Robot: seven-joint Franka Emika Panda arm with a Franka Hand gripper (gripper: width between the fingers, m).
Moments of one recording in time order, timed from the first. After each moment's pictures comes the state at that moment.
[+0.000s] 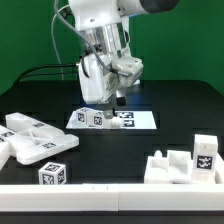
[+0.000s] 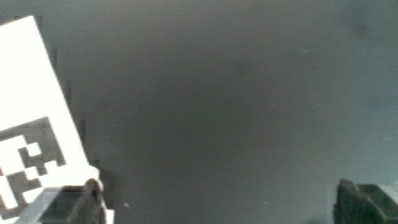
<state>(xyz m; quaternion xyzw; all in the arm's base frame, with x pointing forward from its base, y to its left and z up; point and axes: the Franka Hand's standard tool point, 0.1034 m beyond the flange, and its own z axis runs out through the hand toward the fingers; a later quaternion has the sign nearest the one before) 0.440 -0.007 0.058 -0.55 0.83 0.06 0.07</state>
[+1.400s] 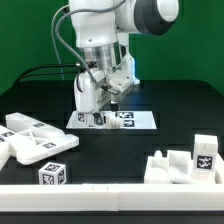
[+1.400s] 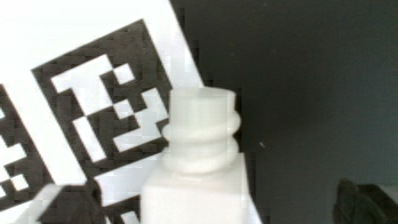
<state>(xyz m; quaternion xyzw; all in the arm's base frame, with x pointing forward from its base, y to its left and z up) 0.365 -0.025 0.021 -0.53 0.85 0.05 0.03</state>
